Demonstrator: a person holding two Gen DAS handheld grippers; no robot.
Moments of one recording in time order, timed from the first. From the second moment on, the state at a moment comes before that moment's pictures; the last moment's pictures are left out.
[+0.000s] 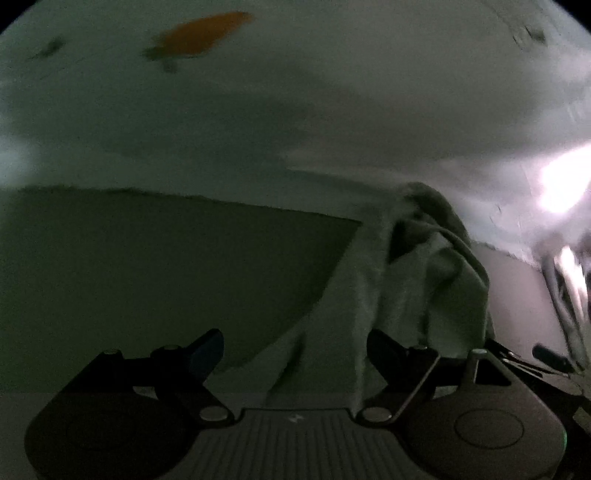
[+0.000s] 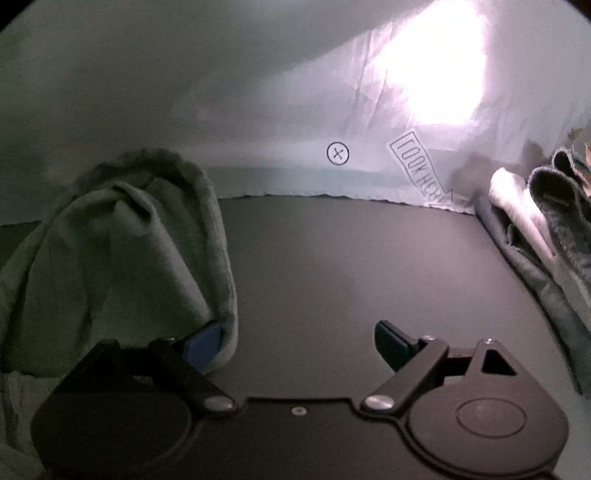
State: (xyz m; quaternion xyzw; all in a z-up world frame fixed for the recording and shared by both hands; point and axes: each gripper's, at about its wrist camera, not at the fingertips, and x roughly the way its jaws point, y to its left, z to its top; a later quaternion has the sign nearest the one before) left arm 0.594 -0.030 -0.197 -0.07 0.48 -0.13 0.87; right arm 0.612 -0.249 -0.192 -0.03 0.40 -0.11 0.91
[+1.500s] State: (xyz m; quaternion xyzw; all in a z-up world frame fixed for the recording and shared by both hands) left arm 0.649 -0.016 -0.203 0.03 0.44 0.03 0.89; right arm 0.688 -0.229 -0.194 -0.09 0.40 -0.01 0.91
